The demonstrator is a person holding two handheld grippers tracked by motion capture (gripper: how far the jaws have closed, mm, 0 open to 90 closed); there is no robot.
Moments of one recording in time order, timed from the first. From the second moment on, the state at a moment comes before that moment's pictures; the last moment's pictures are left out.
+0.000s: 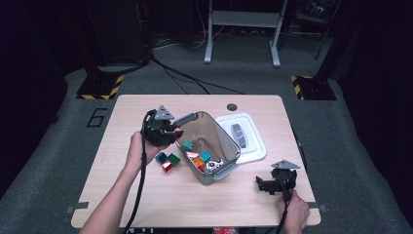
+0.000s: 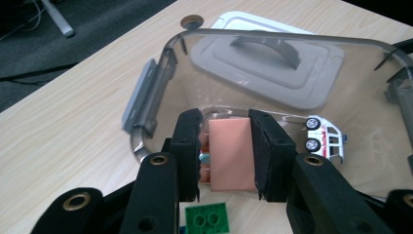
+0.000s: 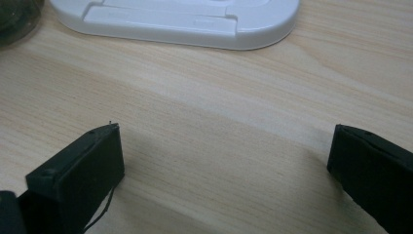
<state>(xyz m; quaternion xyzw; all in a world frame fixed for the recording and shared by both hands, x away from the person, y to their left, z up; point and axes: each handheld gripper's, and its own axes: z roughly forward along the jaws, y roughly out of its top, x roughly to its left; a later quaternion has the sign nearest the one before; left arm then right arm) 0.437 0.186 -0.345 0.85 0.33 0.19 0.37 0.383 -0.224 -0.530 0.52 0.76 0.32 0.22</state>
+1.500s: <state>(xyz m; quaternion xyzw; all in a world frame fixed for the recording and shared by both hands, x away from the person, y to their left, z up) 0.417 0.223 -0.380 0.83 0.38 0.18 0.37 0.383 -0.224 -0.530 0.52 0.76 0.32 0.22</state>
